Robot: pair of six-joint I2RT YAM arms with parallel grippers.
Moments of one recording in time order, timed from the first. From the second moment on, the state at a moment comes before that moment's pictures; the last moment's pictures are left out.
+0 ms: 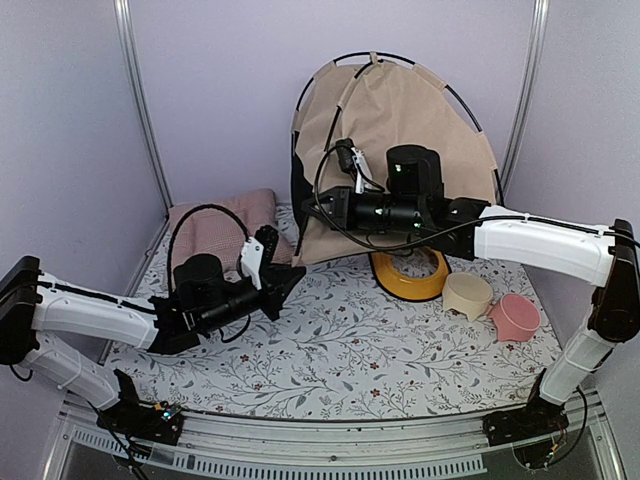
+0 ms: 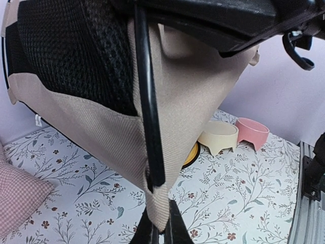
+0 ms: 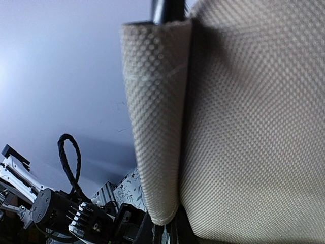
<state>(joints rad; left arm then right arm) -1.00 1.35 0.56 0.71 -0.13 -0.12 0.90 1.64 1.39 0.07 -0.22 0.57</state>
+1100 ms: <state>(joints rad) -1.02 1.34 0.60 0.60 -0.19 -0.11 0.91 1.66 1.39 0.06 -0.21 0.55</state>
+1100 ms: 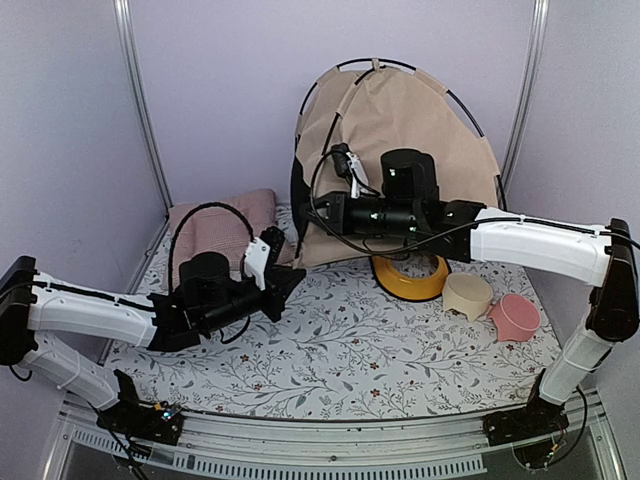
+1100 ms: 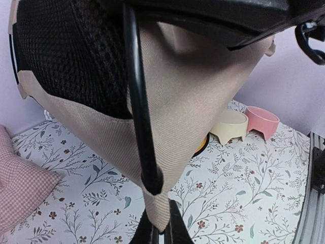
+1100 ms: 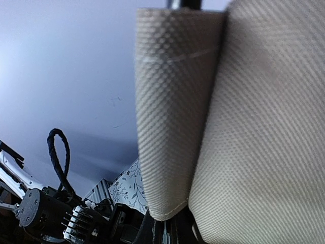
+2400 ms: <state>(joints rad) -0.99 1.31 0.64 0.24 -0.17 -0.11 0.95 1.72 1.32 0.06 -0.09 0.56</state>
